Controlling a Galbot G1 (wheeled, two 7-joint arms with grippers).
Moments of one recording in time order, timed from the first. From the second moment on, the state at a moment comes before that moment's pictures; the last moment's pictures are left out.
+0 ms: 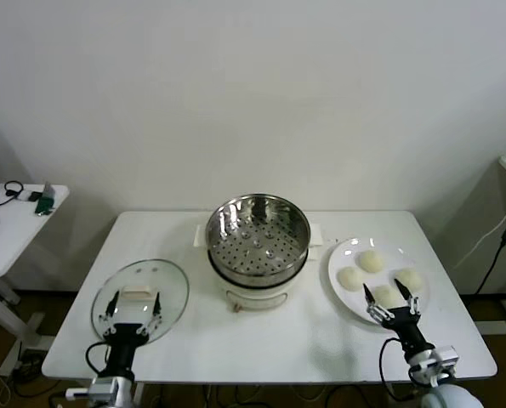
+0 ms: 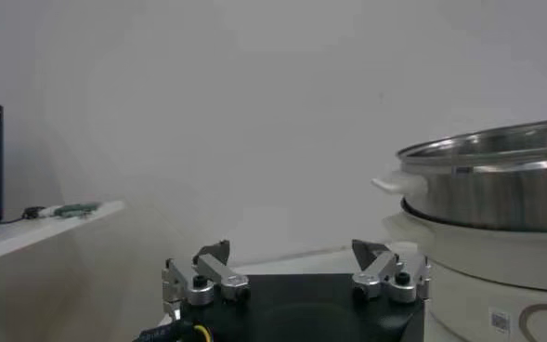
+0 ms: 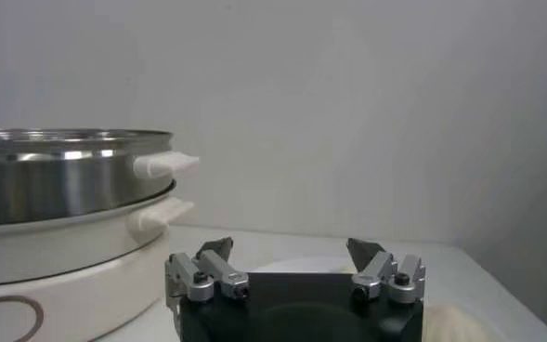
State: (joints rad) left arm 1.61 -1.50 -0.66 -1.93 0.05 -0.15 -0.01; right arm -1.42 1.16 0.64 1.70 0.34 0.10 -0.23
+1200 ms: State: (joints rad) left arm 1.60 -1.43 -0.66 -1.93 0.03 -0.13 -0.03; right arm -0.28 0.64 -0.27 1.11 -0.09 -0.02 -1.04
